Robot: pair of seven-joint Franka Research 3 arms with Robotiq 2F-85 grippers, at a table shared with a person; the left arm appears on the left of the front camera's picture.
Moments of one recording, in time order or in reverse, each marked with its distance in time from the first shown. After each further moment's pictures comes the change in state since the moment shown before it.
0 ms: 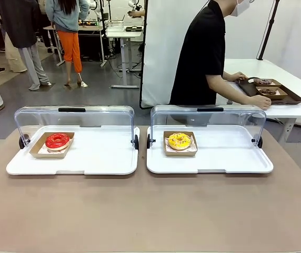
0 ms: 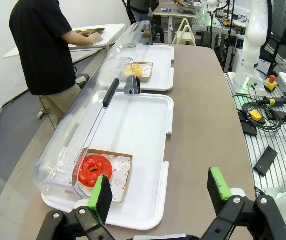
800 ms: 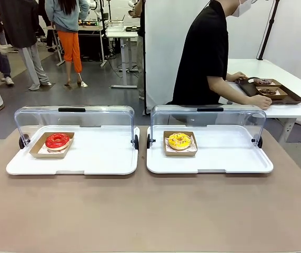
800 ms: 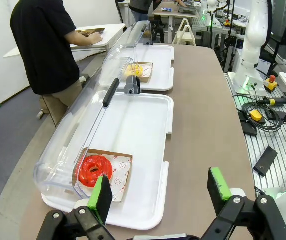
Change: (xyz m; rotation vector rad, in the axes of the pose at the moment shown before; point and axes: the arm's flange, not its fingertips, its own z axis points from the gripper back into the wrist) left arm 0.000 0.000 0.000 0.000 0.000 0.000; right arm 0.000 0.000 0.000 0.000 0.000 0.000
